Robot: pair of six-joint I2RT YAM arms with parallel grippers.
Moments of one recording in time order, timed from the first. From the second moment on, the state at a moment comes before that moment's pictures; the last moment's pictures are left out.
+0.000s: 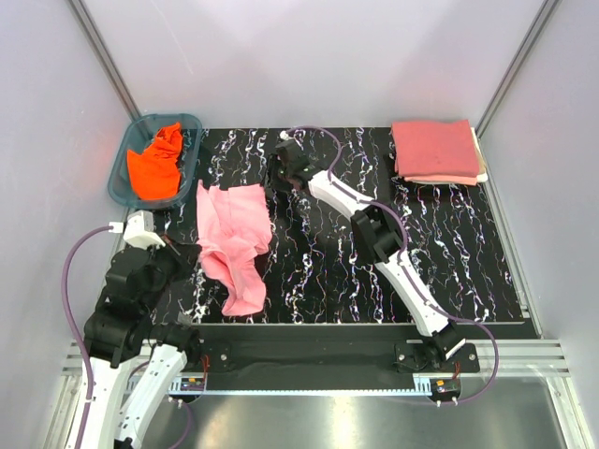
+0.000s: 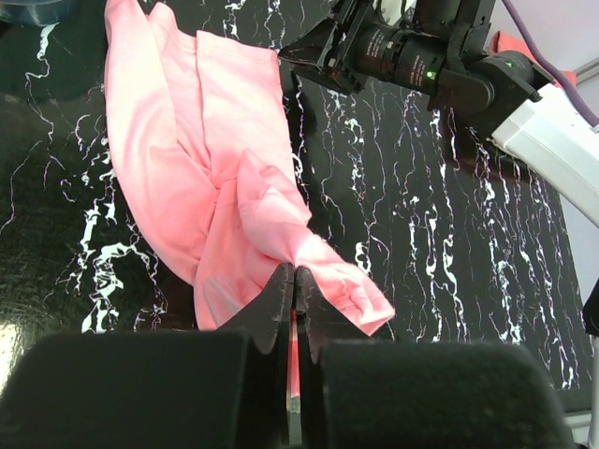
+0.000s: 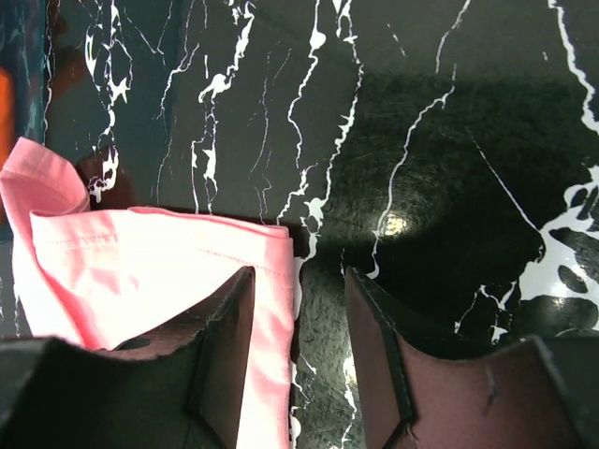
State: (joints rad) left arm -0.24 0.38 0.84 -0.81 -0.04 -0.57; right arm 0.65 2.71 2.42 -0.35 -0.09 0.65
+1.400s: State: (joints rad) left arm -0.22 0.90 1.35 -0.66 -0.14 -0.36; right arm 0.47 1.52 1.77 -0.70 0.32 0.51
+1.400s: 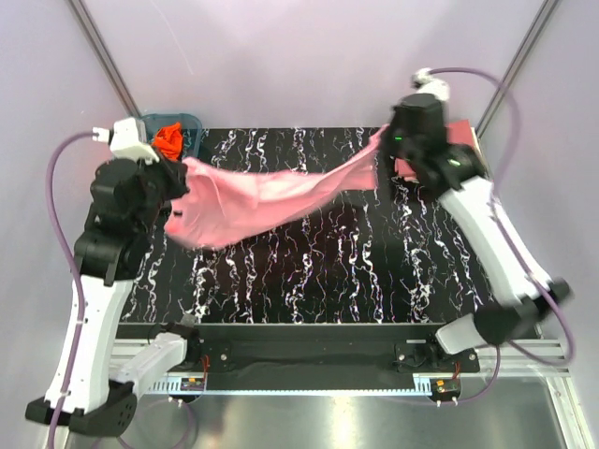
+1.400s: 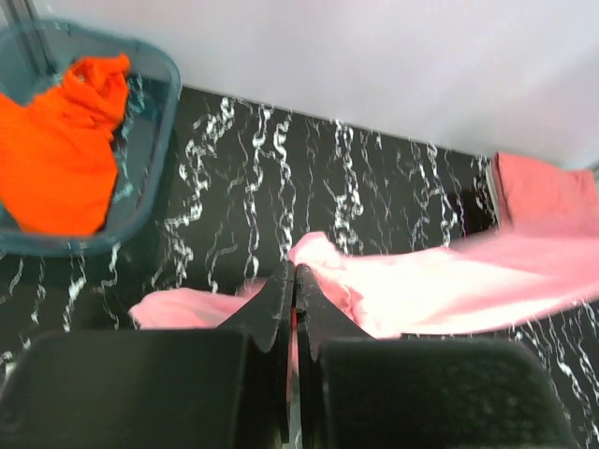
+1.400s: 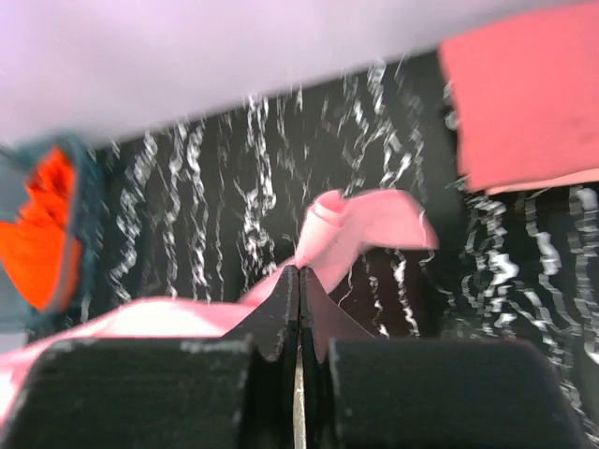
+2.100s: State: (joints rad) left arm -0.20 0.96 0.83 -0.69 0.16 -0.51; right arm 0.47 0.84 0.98 -0.95 0.31 0.72
